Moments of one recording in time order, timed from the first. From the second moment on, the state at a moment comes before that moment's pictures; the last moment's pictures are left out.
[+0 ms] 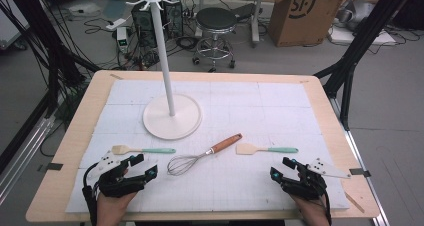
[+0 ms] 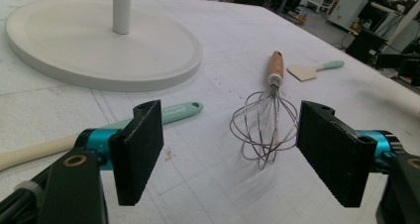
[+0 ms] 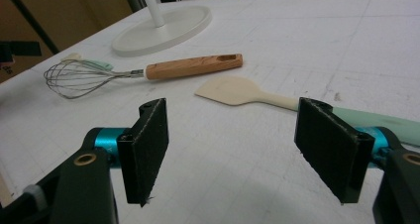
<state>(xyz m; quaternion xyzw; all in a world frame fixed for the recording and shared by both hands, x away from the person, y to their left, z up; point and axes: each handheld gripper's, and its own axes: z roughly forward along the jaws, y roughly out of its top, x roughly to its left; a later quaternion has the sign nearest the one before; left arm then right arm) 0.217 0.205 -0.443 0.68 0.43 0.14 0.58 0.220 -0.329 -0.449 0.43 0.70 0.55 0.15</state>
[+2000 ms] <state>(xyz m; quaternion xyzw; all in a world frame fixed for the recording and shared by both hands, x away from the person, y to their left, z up) 0.287 0.104 -0.365 0.75 0.31 0.04 0.59 0.210 -0.346 -0.450 0.45 0.68 0.55 0.17</state>
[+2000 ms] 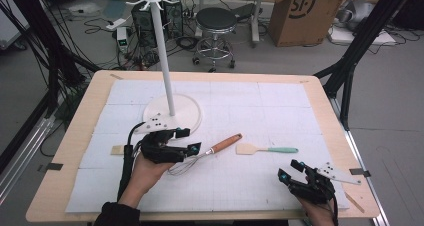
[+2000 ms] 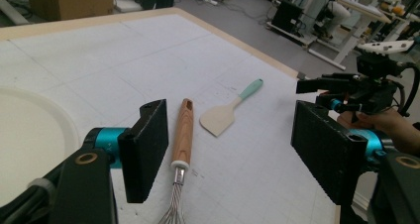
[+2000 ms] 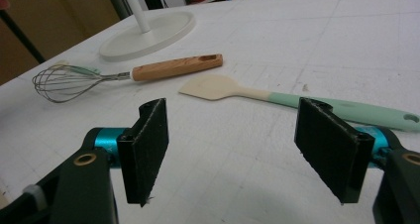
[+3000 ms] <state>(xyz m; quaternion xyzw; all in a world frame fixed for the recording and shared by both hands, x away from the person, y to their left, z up) 0.359 0.044 -0.394 0.84 0.30 0.00 0.46 0.210 -0.353 -0.450 0.46 0.67 0.56 0.17</state>
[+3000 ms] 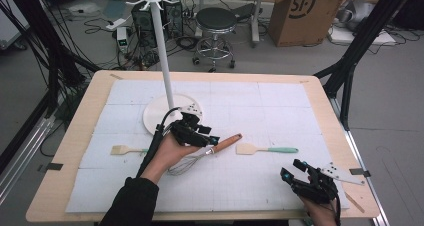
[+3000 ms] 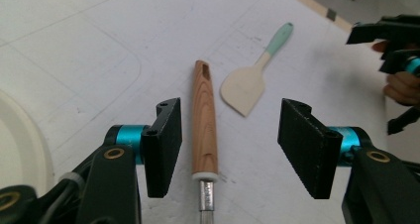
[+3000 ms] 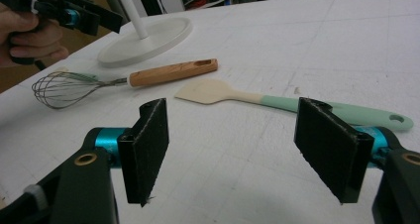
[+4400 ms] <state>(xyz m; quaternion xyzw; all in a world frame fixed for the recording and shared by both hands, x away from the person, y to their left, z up) 0.377 0.014 -0.435 0.89 0.31 -0.10 0.34 0.208 -0.361 -0.449 0.47 0.66 0.56 0.18</state>
